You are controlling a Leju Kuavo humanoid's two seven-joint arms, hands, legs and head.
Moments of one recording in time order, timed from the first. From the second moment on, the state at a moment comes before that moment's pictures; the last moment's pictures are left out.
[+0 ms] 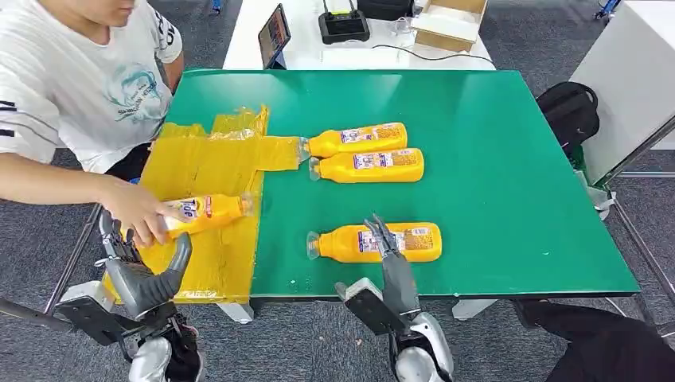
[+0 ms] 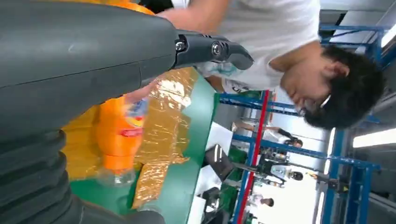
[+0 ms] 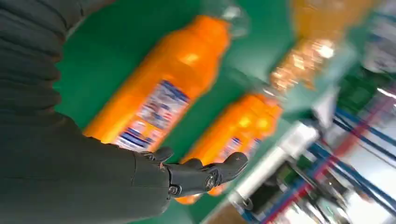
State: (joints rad) left arm 0.04 -0.30 -0.03 -1.55 0.01 0.38 -0.70; right arm 0.01 0.14 0.27 -1.38 0.61 -0.26 -0.19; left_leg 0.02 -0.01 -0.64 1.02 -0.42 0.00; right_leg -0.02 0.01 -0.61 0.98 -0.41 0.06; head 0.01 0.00
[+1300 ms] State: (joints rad) left arm 0.04 -0.30 -0.01 -1.46 -0.03 0.36 -0.69; right arm -0.11 0.00 0.29 -1.27 0.83 -0.18 -0.04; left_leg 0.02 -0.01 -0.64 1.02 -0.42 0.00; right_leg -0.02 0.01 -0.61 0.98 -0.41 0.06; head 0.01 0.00
